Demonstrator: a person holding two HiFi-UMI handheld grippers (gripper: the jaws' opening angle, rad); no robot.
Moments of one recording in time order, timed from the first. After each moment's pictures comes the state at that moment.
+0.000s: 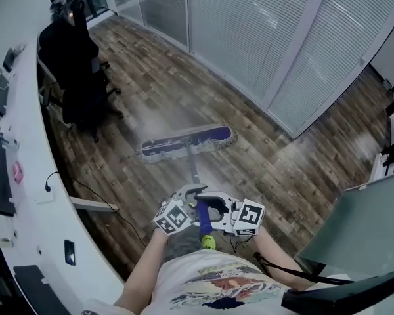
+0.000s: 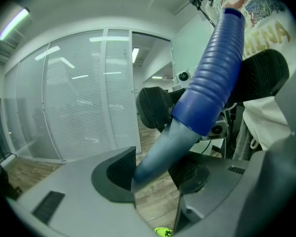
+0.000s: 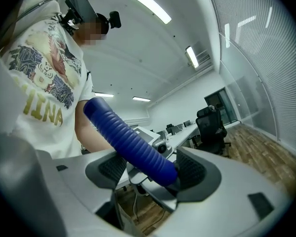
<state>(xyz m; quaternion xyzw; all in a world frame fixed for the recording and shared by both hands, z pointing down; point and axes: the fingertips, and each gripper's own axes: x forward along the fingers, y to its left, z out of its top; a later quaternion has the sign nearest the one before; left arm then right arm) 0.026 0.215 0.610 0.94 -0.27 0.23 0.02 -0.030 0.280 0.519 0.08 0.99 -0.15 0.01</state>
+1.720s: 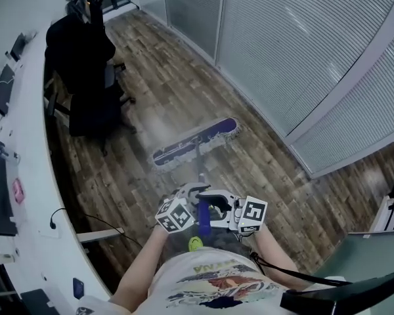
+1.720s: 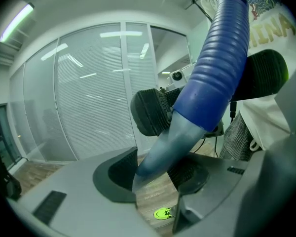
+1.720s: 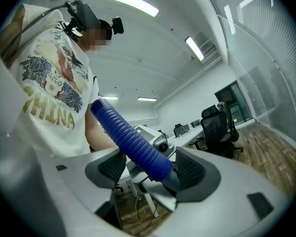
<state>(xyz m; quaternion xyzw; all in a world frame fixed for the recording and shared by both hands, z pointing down) -0.171 -0.102 0.606 0.92 -0.31 0.25 0.01 -0.220 -0.031 0.517 0.16 0.98 -0.15 0.01</state>
